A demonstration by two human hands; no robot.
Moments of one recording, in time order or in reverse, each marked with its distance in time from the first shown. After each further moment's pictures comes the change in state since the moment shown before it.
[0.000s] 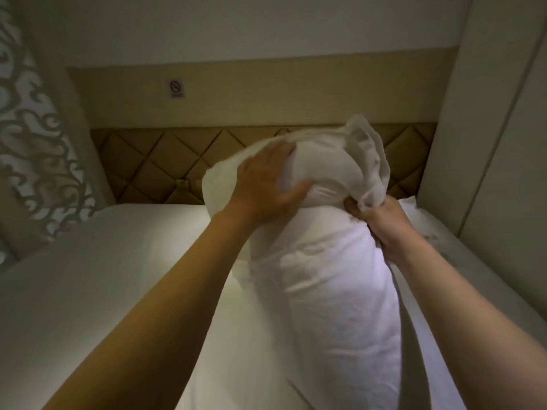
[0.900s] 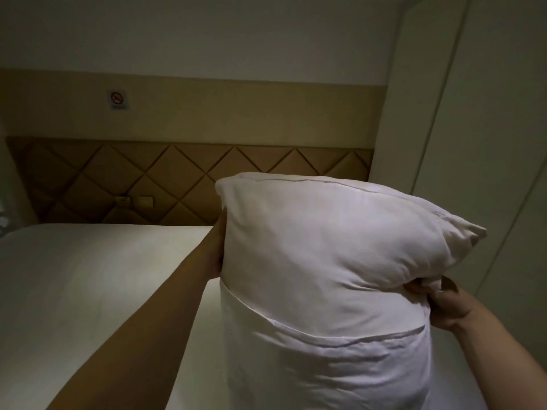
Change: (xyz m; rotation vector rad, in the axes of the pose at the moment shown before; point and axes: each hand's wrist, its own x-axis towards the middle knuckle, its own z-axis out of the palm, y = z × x) left_hand -0.011 0.034 0.088 -1.216 -0.218 -1.110; right_hand -0.054 0.012 -0.214 0.243 0.031 0.291
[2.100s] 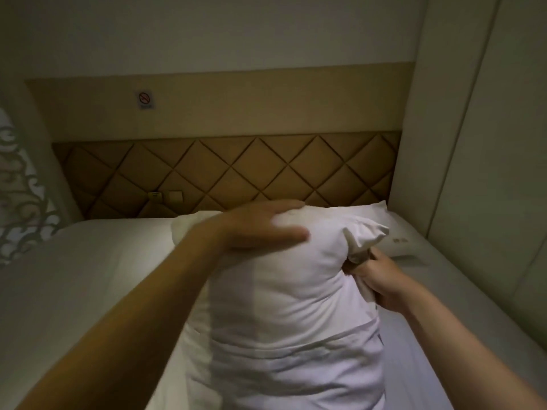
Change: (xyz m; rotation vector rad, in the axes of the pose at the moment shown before) left_hand -0.050 0.061 -0.028 1.267 -0.447 0.471; right_hand 0.021 0.053 0.136 -0.407 -0.144 0.001
